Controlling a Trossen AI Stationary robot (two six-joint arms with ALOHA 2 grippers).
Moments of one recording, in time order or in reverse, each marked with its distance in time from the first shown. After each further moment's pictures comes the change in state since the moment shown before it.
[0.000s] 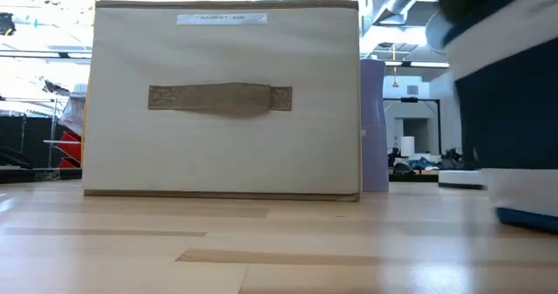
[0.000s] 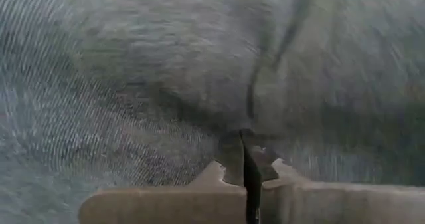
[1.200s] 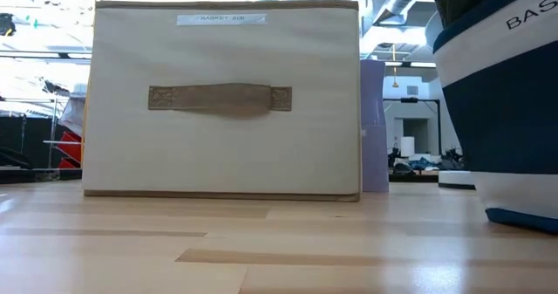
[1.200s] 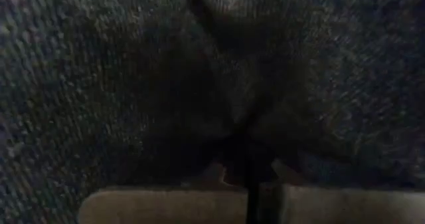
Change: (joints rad) left arm -0.005 -0.008 0.000 -0.010 0.029 0.034; right arm -0.002 0.027 -0.386 0.333 -0.052 0.236
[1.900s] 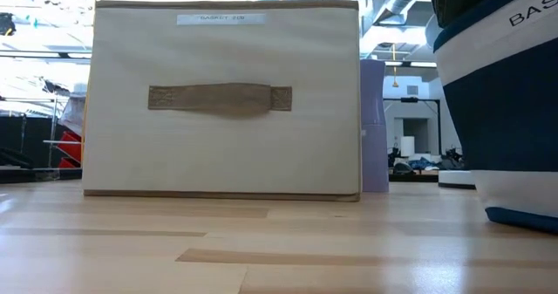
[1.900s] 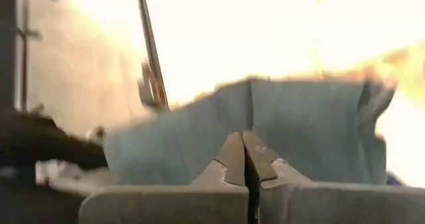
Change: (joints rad) left arm 0.000 -0.237 0.000 -0.082 -0.164 0.123; right arm 0.016 -0.307 0.419 -0.322 0.381 -0.239
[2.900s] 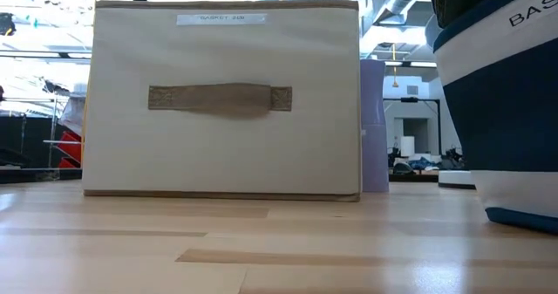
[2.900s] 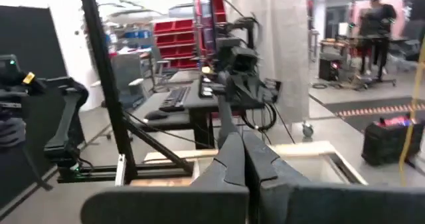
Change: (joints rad) left arm 0.437 -0.540 -0.853 0.392 0.153 -0.010; right arm -0.894 -0.582 -0.545 1.034 -0.553 -0.989
